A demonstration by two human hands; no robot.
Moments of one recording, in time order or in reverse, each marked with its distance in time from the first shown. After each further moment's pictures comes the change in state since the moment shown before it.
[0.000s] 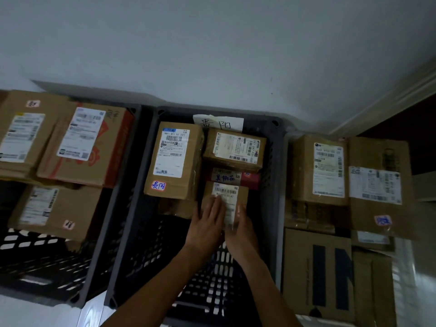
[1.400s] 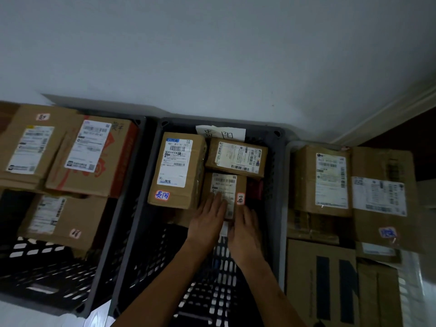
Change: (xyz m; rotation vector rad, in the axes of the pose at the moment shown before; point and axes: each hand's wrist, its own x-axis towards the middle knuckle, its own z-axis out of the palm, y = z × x) left_hand 0.026 -0.014 -0.020 -0.081 -0.032 -0.042; right_hand 0.022 0.004 0.000 -0.455 0.159 -0.327
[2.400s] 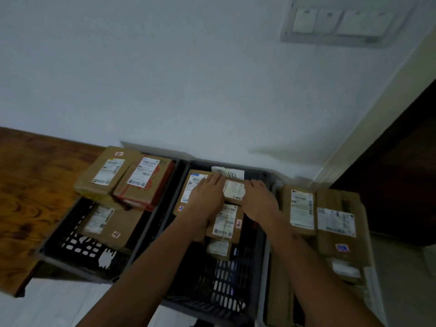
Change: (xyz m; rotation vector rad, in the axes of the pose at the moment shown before) left_hand -0.049 0.019 -0.216 -0.102 0.305 -0.145; right_hand -0.025 -0.069 -0.212 -0.340 0.124 -0.350
